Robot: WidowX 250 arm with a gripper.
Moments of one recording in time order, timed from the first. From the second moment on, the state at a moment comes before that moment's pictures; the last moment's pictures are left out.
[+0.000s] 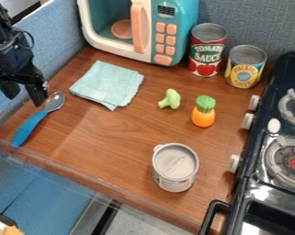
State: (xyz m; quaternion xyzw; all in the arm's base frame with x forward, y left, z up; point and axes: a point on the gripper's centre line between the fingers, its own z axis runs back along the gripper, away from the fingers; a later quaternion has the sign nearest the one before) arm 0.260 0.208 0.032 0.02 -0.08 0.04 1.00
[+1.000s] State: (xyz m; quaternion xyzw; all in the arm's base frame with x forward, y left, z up) arm 0.377 0.025 0.027 -0.07 -0.12 -0.17 0.98
